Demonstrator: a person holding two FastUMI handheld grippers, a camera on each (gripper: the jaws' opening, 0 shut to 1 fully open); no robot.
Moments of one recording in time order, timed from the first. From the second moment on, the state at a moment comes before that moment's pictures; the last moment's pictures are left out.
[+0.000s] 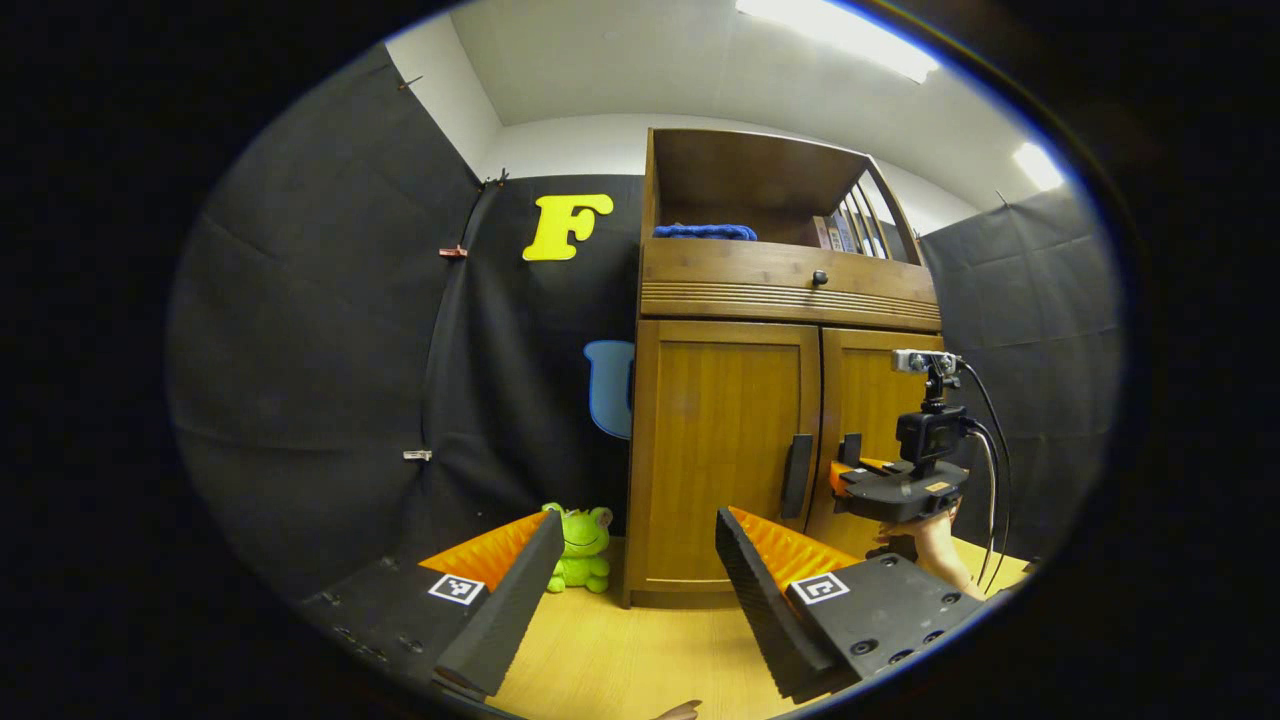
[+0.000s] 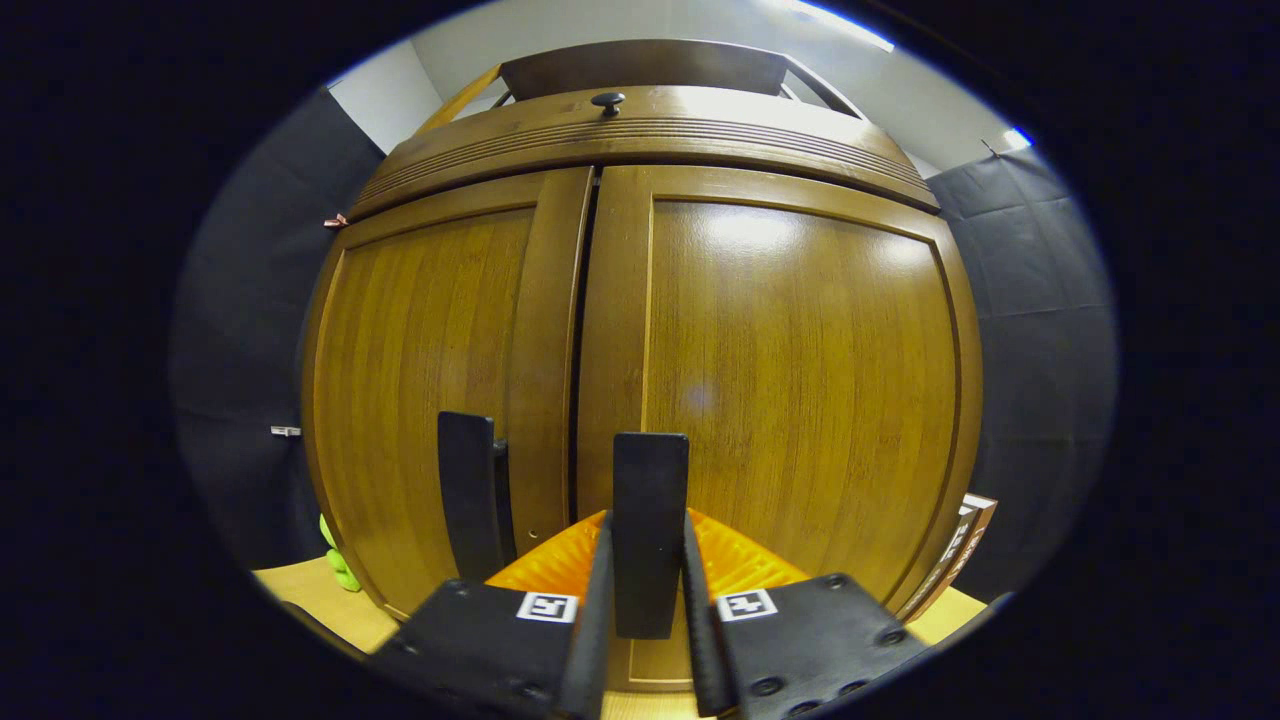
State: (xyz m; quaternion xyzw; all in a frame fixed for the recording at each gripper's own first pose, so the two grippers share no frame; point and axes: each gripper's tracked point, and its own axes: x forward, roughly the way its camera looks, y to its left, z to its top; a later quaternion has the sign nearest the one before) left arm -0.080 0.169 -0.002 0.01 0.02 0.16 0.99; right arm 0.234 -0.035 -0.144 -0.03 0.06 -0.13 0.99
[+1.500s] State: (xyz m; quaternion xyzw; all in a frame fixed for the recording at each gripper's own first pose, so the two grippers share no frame) left arm -0.048 0.031 -0.025 0.01 0.05 0.01 1.00; right arm 0.047 -0.069 -0.091 -0.01 0.08 -0.05 1.00
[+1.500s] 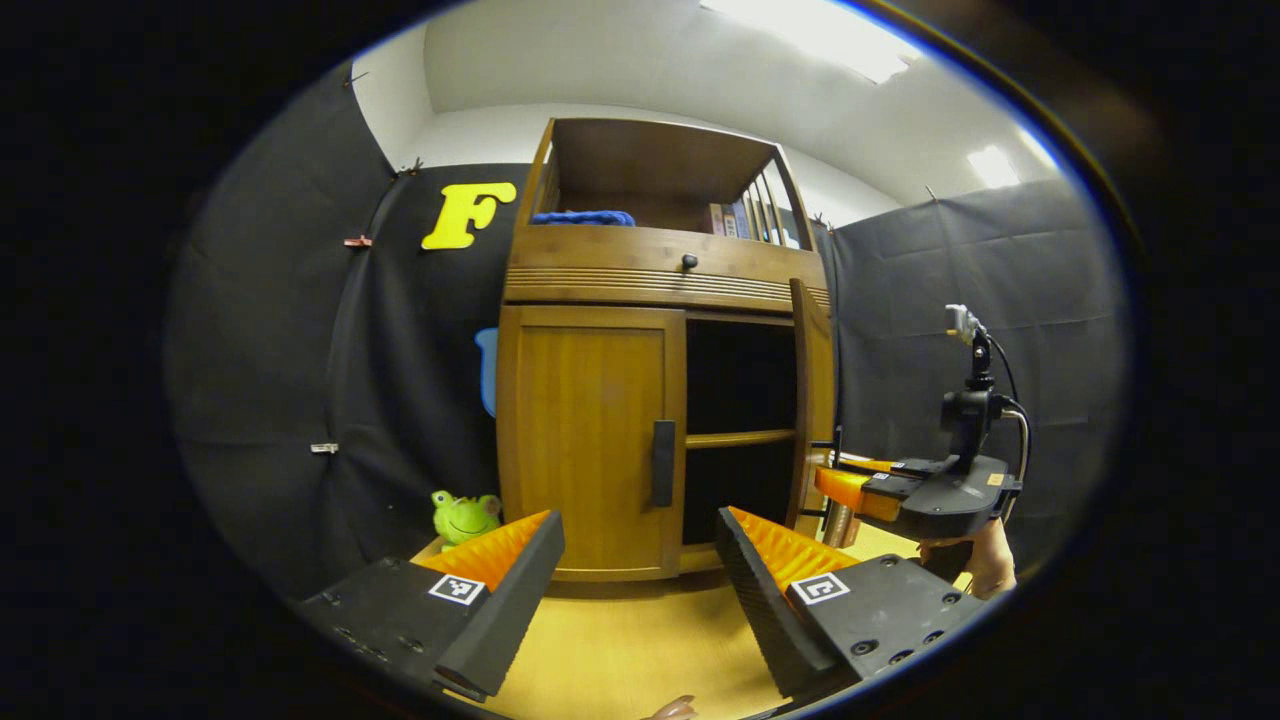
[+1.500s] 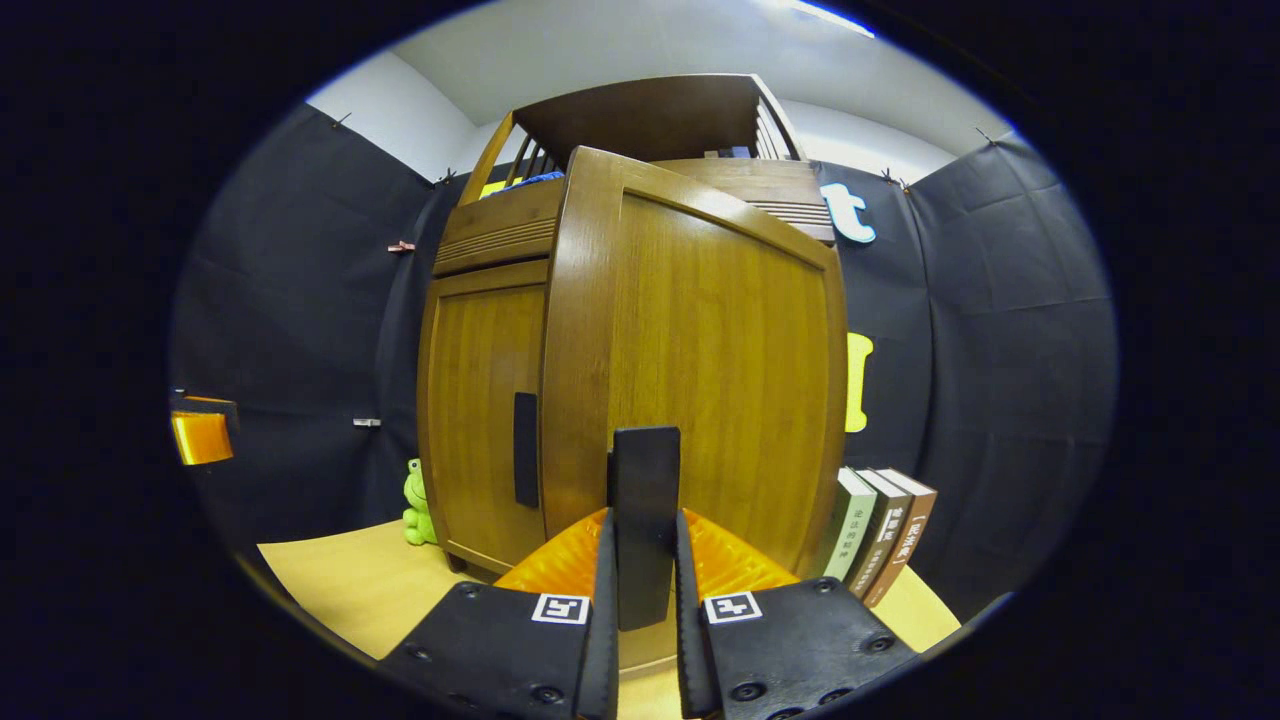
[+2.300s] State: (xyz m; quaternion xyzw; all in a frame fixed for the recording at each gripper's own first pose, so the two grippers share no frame) left arm 0.016 -0.043 -0.046 0.00 0.04 -0.06 1.00; right arm -0.026 -0.154 -0.079 -0.03 0.08 -0.13 0.99
